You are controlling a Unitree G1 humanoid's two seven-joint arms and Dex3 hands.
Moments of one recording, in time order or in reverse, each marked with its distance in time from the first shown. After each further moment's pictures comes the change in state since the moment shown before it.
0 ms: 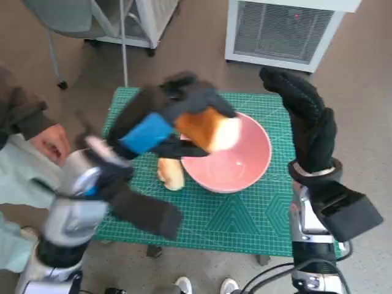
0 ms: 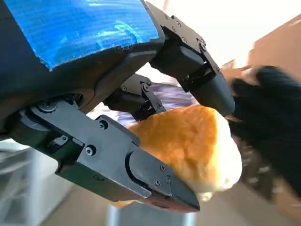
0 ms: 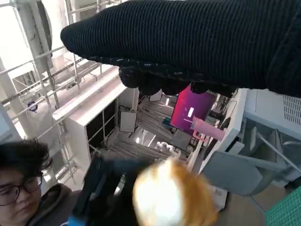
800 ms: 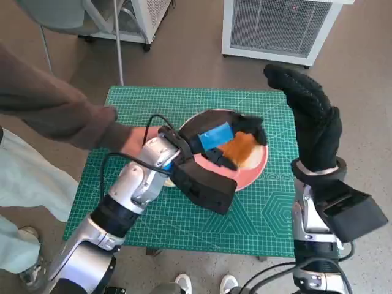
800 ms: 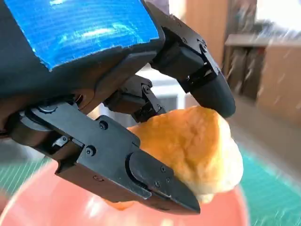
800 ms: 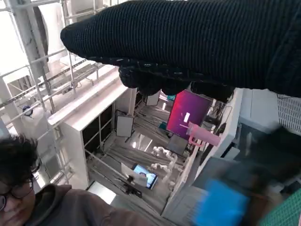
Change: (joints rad) left arm -0.123 -0.132 -0.218 0.513 0.088 0.053 -0.135; right arm 0.001 -0.005 -0.016 -0.015 0.000 0.000 -0.001
